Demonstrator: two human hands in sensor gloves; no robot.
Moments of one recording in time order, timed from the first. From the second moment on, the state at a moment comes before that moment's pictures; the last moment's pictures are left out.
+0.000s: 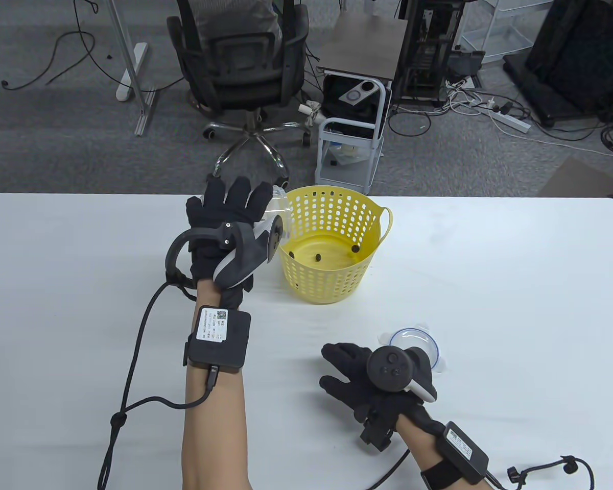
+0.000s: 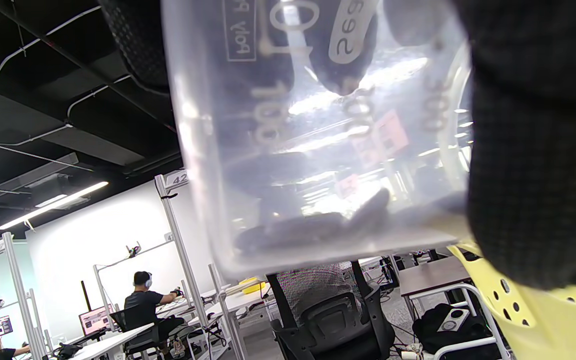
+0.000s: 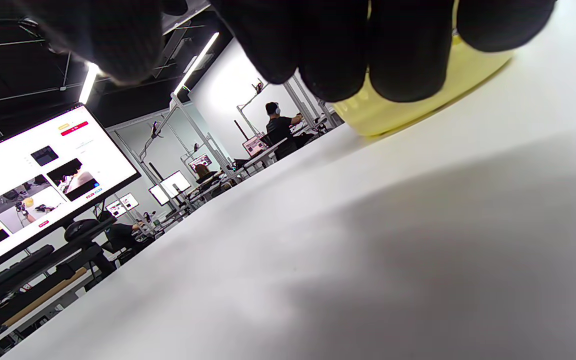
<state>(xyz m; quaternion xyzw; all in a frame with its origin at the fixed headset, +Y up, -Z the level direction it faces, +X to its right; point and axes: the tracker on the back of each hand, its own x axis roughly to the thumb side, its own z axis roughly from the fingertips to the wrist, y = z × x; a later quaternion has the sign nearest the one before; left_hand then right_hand) -0.134 -0.556 -0.399 0.18 0.03 -0.19 0.96 0.112 -0.762 -0.283 0.24 0.05 0.91 0.32</state>
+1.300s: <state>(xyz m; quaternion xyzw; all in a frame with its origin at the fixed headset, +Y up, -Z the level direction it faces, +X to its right) -0.134 -0.557 -0.398 0.19 0.03 -0.19 0.96 0.113 -0.763 -0.285 0.24 0.07 0.92 0.31</state>
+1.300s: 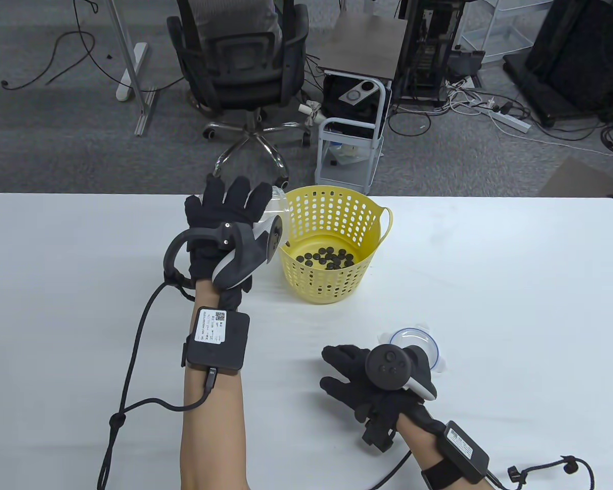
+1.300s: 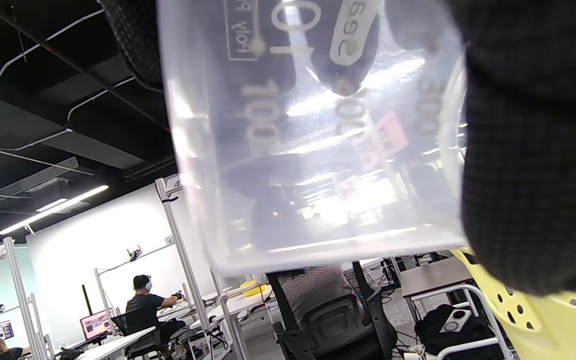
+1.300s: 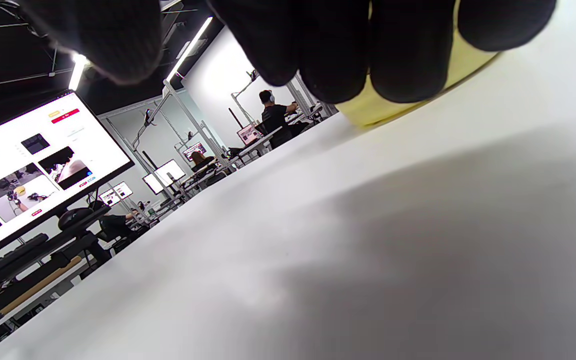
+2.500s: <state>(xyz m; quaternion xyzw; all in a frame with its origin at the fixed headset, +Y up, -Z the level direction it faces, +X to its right) -0.150 -0.547 -0.400 0.16 0.01 -0.06 0.99 0.117 -0.764 -0.286 0.23 0.09 0.92 0.30</state>
